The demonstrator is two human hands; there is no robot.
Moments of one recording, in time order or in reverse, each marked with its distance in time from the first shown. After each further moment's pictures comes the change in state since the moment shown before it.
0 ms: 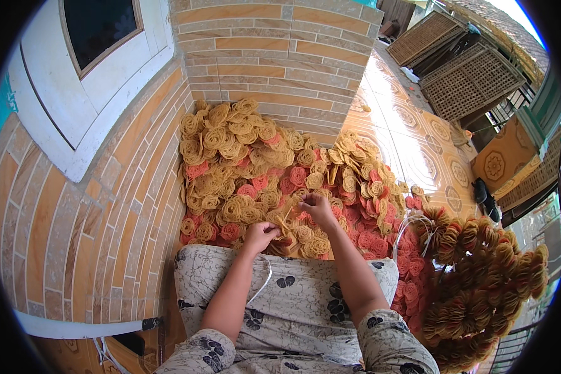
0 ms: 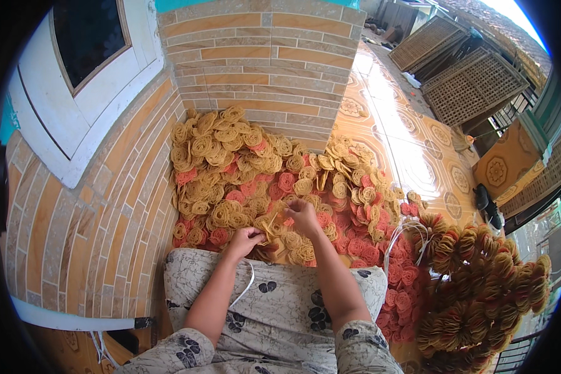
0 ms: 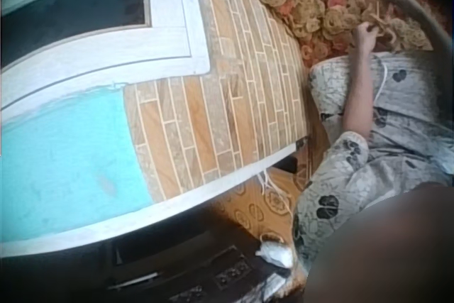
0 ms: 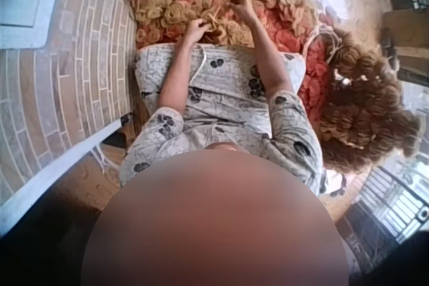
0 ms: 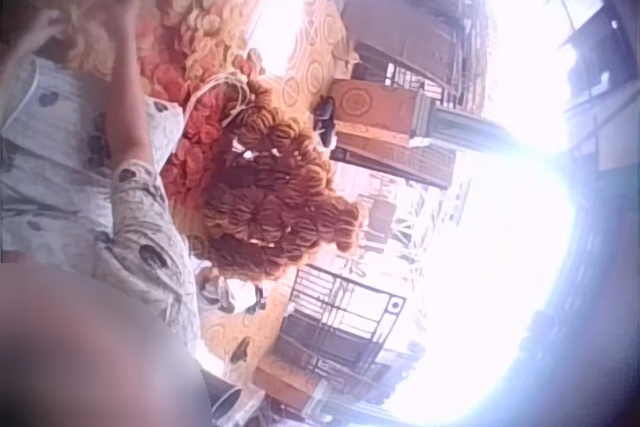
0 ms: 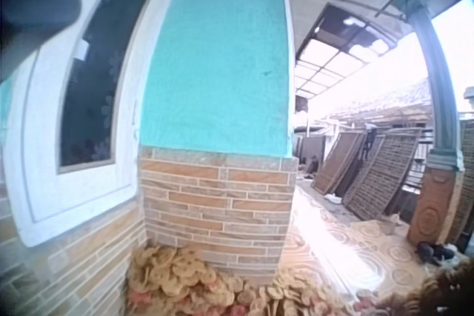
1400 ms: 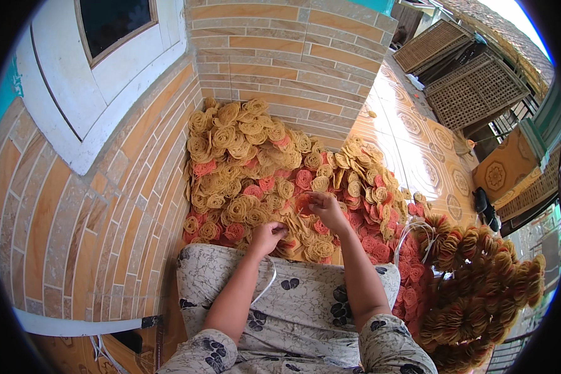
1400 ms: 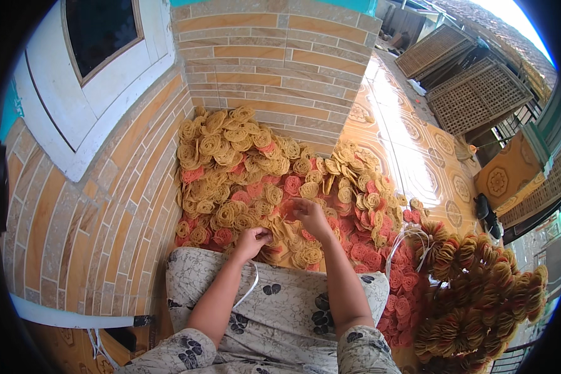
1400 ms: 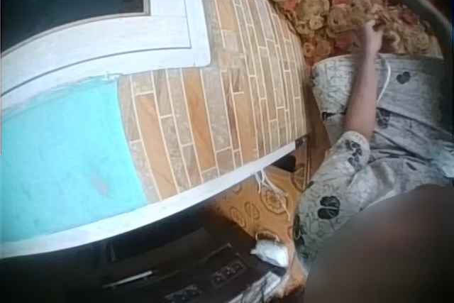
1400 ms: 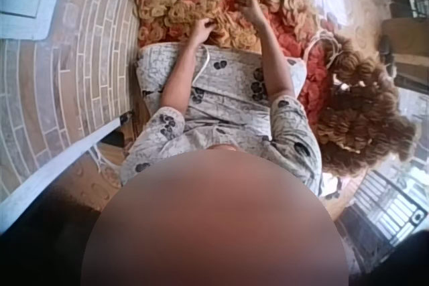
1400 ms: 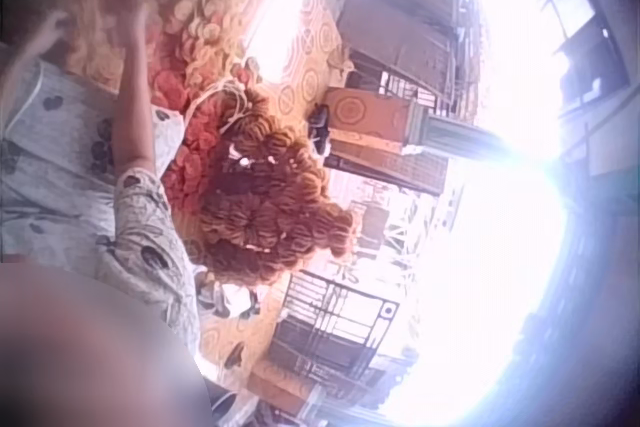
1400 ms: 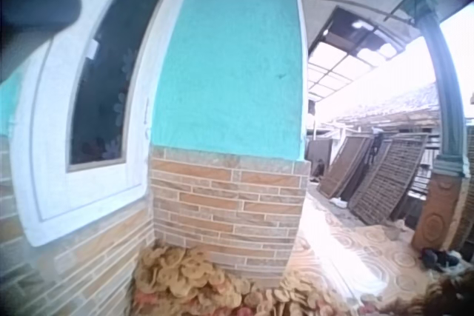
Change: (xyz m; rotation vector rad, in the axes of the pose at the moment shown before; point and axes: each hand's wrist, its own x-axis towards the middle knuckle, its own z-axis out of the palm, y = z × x) left_hand -0.003 0.006 0.006 0.100 0.126 0.128; right_hand -0.020 -0.040 -0.004 -0.171 -0.081 -0.135
